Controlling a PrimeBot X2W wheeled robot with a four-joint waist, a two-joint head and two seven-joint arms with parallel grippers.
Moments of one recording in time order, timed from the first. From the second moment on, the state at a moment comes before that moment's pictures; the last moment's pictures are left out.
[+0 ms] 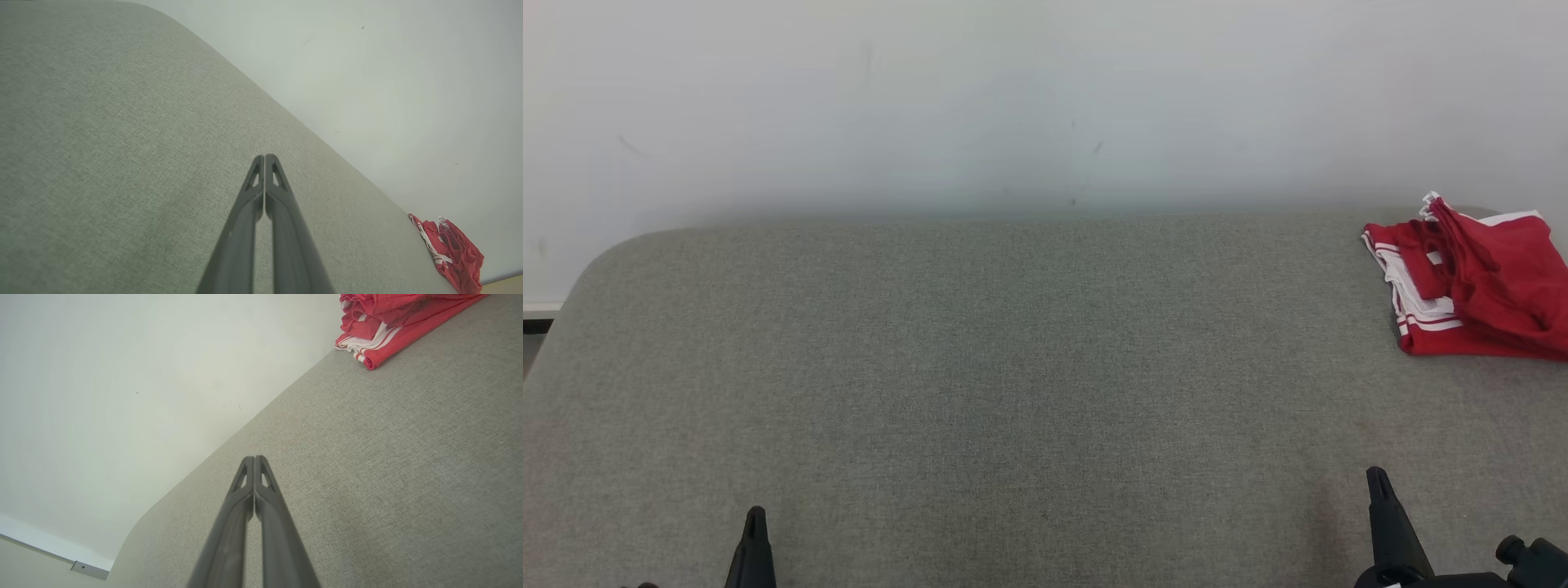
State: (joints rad) left arm 0.04 0.05 0.07 0.18 -0.76 -0.10 -0.09; right arm 0.07 -0.08 0.00 0.14 0.82 0.13 -0.10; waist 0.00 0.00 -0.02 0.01
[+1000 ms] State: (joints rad) left arm -0.02 0.05 0.09 0.21 -1.12 -0.11 -0.01; right arm 0.00 -0.08 -0.03 0.18 1.17 0.13 -0.02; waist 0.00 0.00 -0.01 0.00
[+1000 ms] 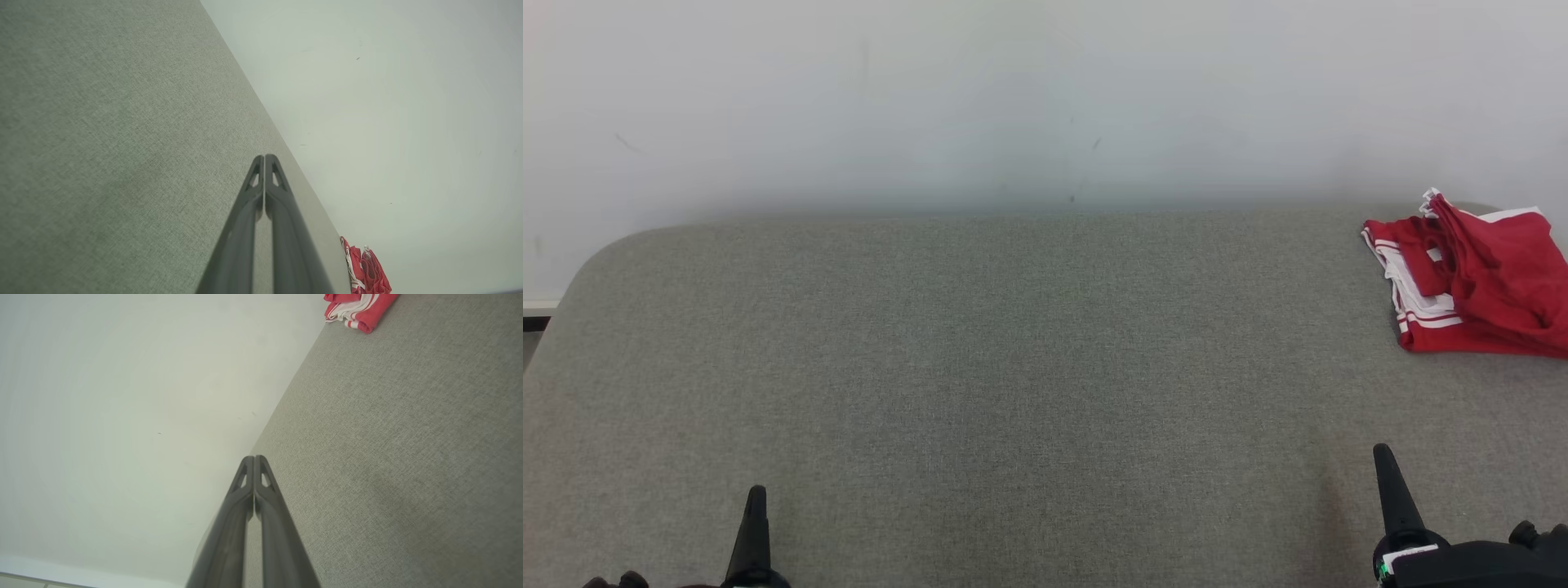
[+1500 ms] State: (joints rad) left arm -0.04 0.05 0.09 0.22 -1.27 -0.11 0.03; right arm -0.03 -0.08 -0.04 0.20 1.31 0.13 0.01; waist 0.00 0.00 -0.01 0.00
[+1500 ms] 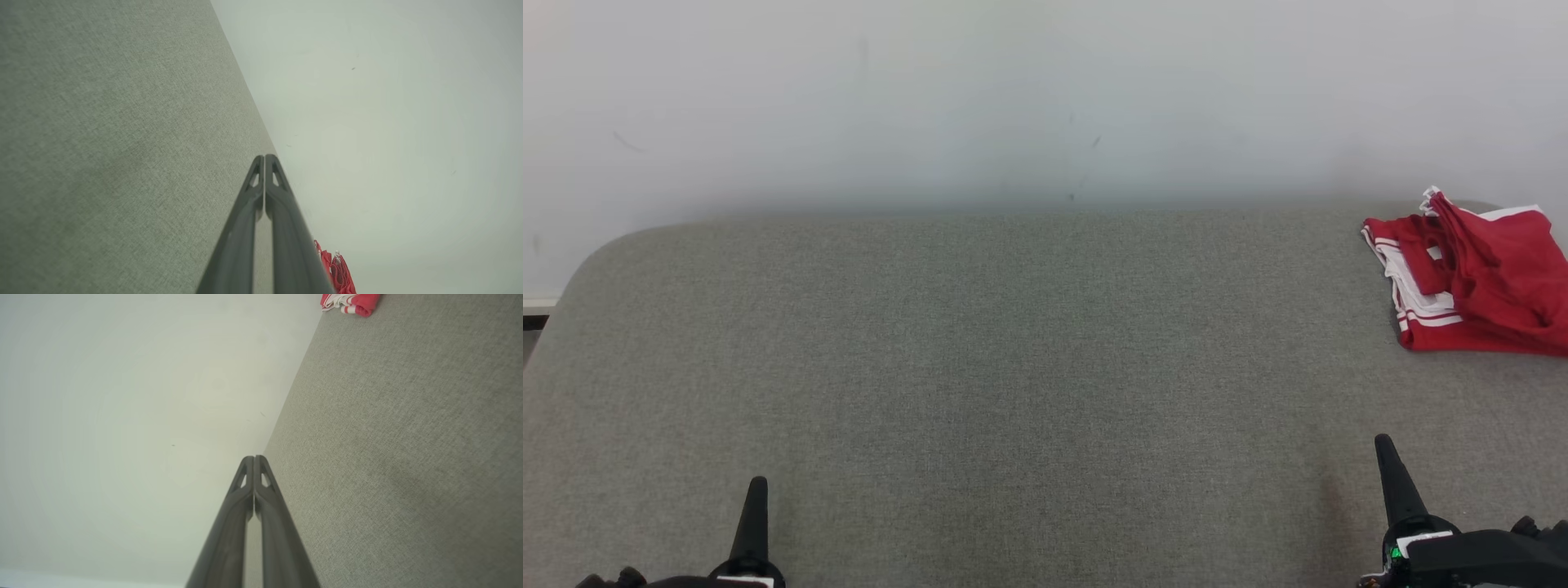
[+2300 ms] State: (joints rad) left arm -0.08 0.05 0.11 0.23 -1.46 -0.12 0.08; right arm -0.07 -0.08 -0.07 0.23 1.50 0.13 0.05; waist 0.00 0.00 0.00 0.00
